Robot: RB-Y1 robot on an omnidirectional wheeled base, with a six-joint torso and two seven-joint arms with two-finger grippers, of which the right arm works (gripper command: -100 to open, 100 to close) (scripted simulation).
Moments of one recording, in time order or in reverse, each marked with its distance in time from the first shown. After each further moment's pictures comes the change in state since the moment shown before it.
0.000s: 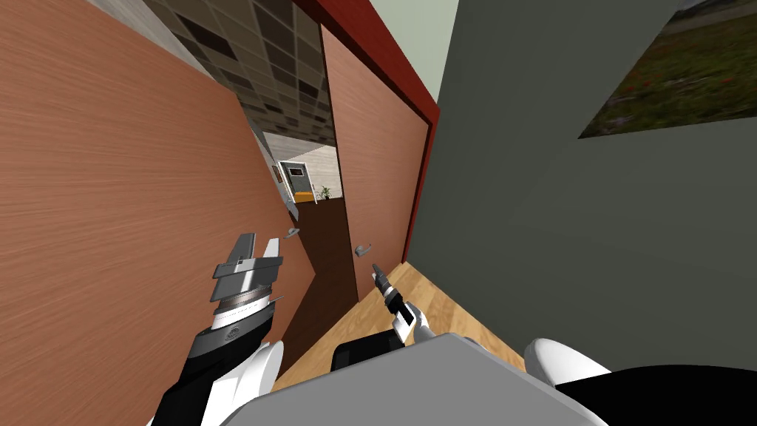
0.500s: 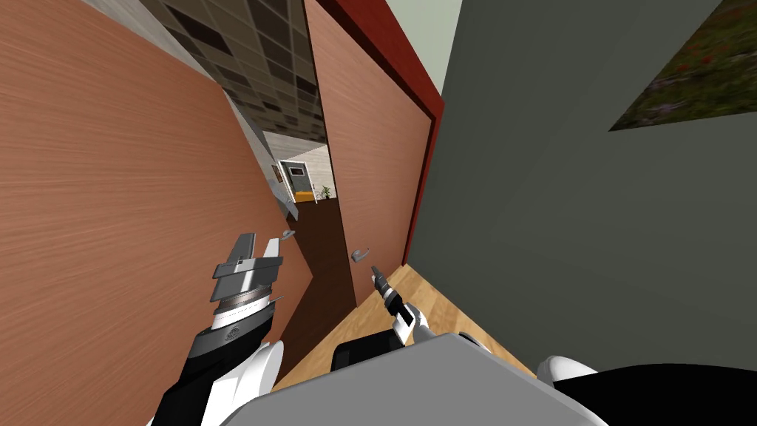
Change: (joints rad) arm -0.033 0.007 0.022 0.083 -0.001 -0.018 -0.009
